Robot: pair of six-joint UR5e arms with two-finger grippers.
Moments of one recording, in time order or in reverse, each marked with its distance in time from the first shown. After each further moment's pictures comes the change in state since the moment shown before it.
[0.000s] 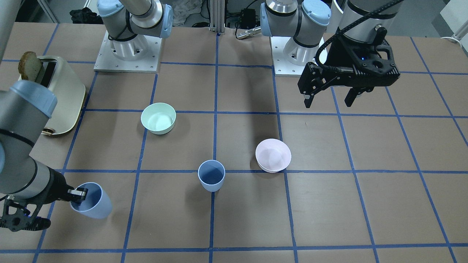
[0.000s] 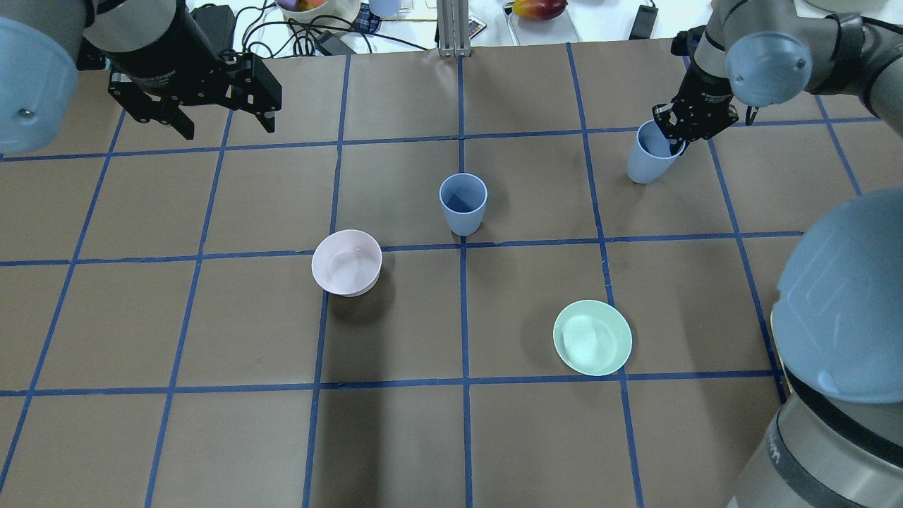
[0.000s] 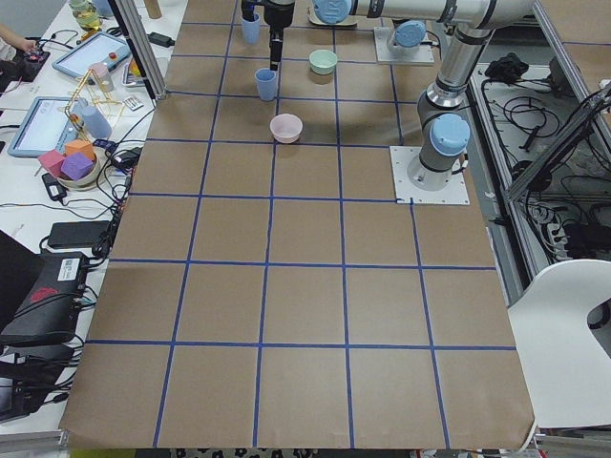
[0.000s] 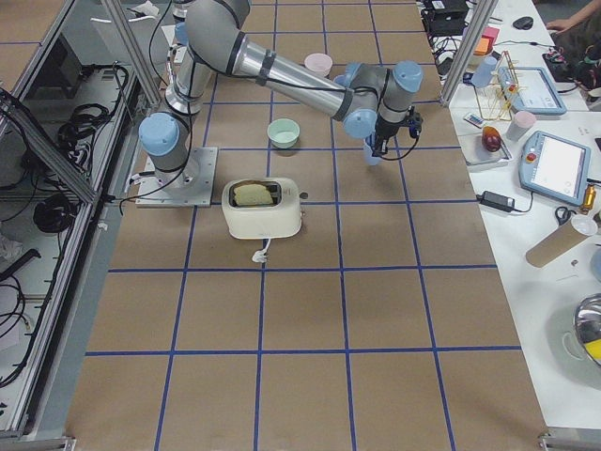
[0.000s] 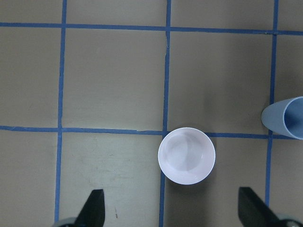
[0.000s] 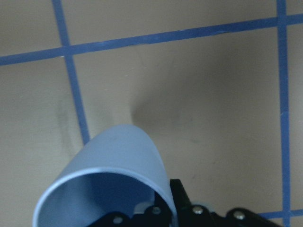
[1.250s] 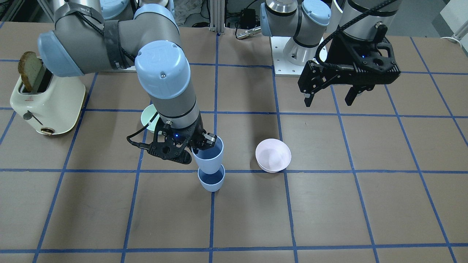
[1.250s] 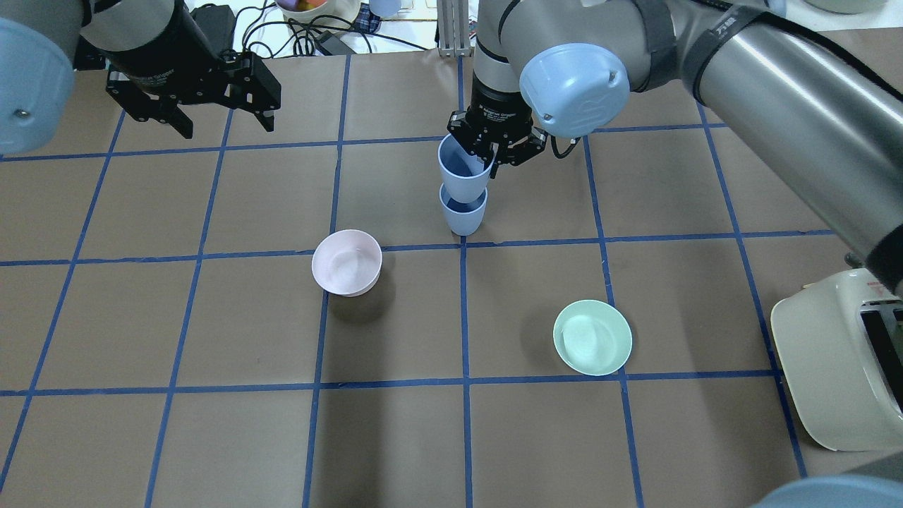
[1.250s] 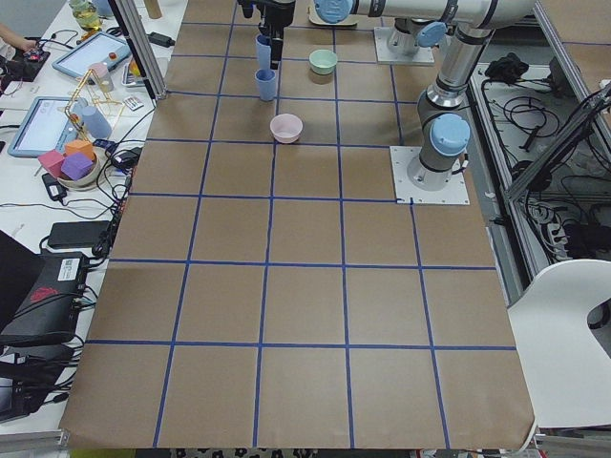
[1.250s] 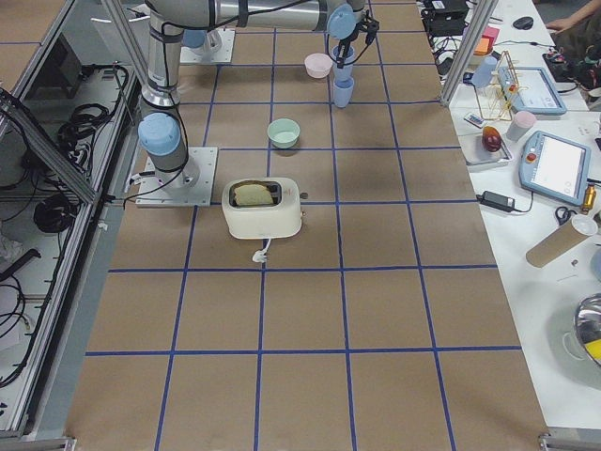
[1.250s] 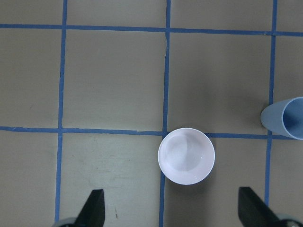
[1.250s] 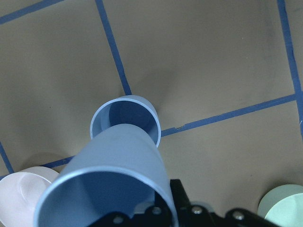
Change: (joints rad) left arm 0.000 0.004 0.000 0.000 0.000 0.000; right arm 0.436 -0.112 0.000 0.090 0.044 0.595
